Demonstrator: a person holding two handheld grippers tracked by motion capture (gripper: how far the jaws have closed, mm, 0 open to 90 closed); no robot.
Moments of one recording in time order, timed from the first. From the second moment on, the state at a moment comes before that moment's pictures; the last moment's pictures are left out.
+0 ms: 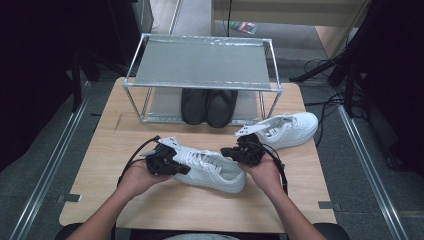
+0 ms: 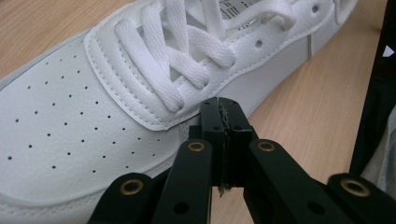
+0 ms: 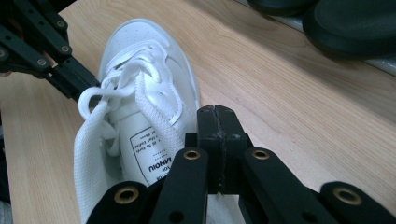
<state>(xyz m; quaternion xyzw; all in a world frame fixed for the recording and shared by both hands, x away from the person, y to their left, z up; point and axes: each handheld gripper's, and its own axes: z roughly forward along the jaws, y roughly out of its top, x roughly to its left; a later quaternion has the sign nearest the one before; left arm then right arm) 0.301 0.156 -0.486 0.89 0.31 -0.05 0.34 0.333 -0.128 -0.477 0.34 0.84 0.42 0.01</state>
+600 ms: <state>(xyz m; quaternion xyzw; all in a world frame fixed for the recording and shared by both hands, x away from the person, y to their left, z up) 0.320 0.146 -0.486 0.89 0.31 -0.05 0.34 0.313 -0.140 -0.476 0.36 0.84 0.42 0.02</state>
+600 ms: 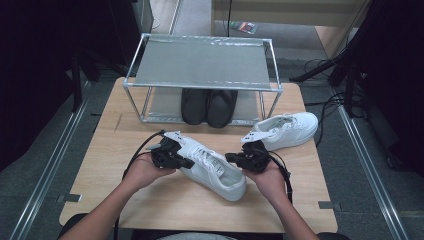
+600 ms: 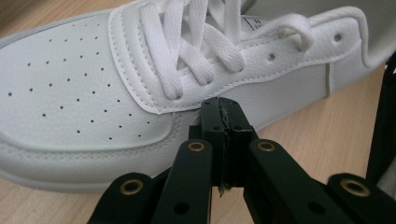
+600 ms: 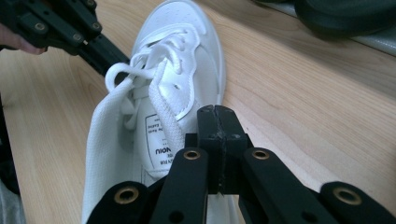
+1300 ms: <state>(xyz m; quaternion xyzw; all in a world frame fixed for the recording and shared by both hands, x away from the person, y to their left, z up) 0.347 0.136 -0.489 0.88 0.31 -0.04 0.35 0.287 -0.140 -0.478 0.37 0.83 0.42 0.02</state>
